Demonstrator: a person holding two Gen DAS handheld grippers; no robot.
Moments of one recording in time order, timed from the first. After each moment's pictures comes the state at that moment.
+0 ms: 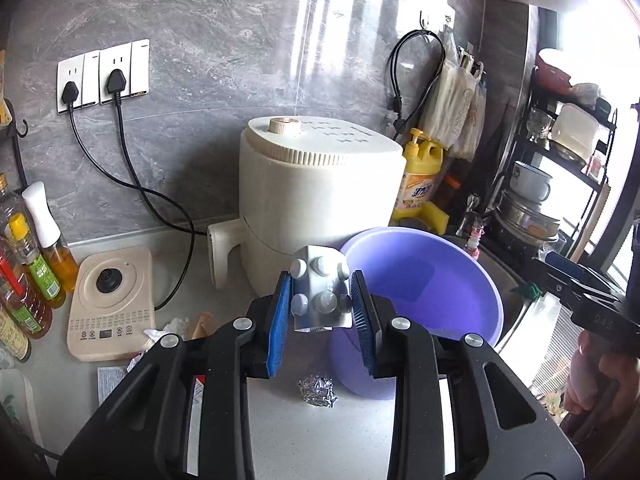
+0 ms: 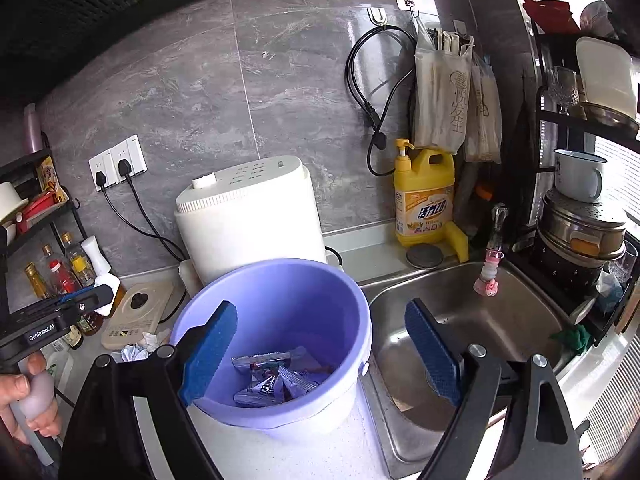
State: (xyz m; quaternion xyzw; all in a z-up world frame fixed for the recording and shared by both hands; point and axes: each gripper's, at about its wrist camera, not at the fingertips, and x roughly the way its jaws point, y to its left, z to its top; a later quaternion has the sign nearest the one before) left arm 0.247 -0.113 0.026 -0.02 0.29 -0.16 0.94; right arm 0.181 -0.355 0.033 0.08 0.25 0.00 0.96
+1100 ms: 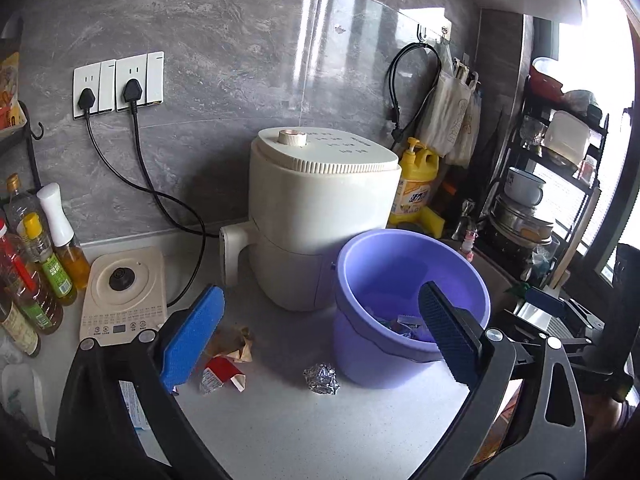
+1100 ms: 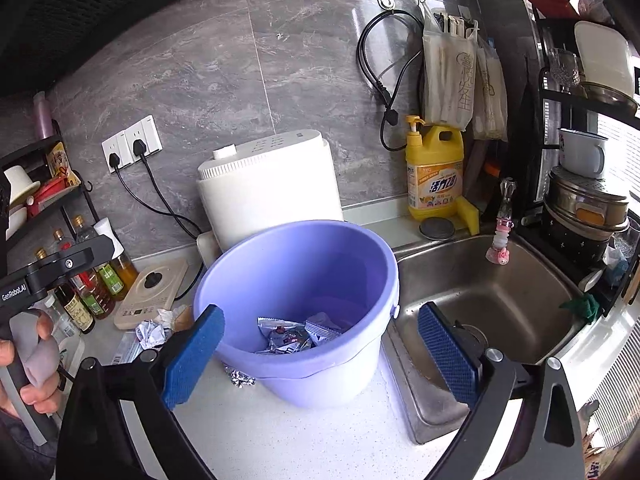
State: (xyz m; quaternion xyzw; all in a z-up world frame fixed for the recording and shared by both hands) left arm 0.213 -0.085 0.037 -0.03 0.27 -0.15 0.95; right arm 0.160 -0.318 0.012 0.08 0.27 0.01 0.96
